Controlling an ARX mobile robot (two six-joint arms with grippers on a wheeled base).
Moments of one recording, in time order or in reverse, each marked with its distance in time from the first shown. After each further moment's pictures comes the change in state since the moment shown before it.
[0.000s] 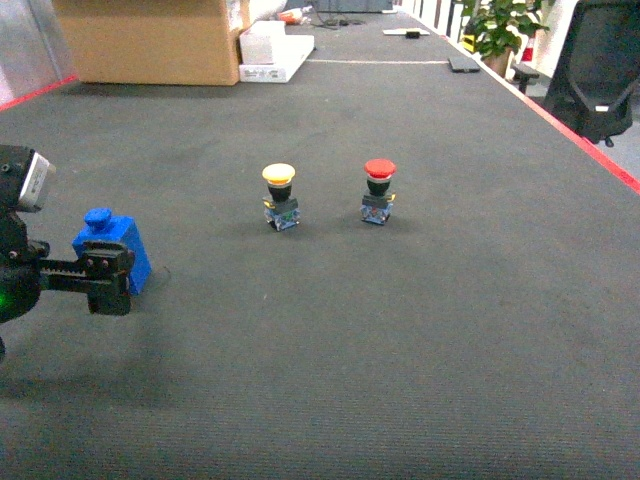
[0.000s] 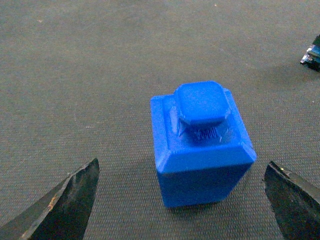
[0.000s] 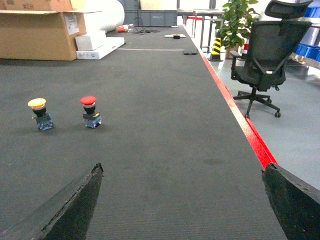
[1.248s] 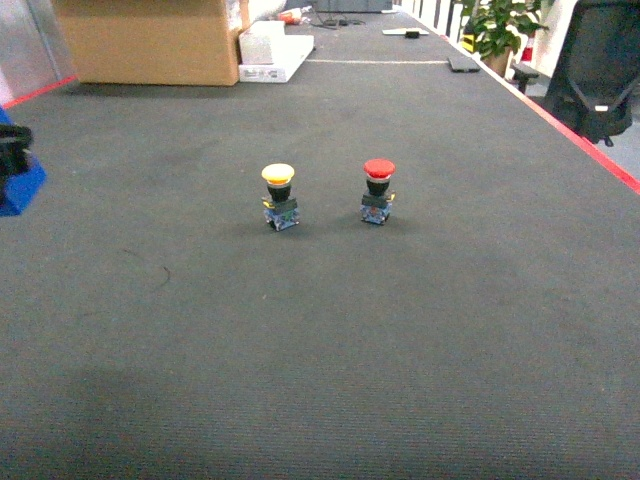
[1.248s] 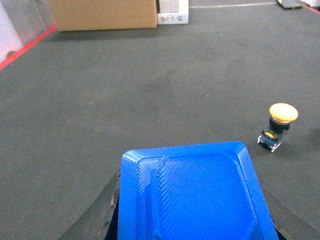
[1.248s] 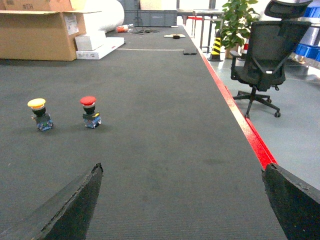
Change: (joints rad) left arm -0.017 -0.576 -0.166 -0.200 -0.060 -0.026; right arm 0.000 0.000 0.000 0.000 0.000 0.000
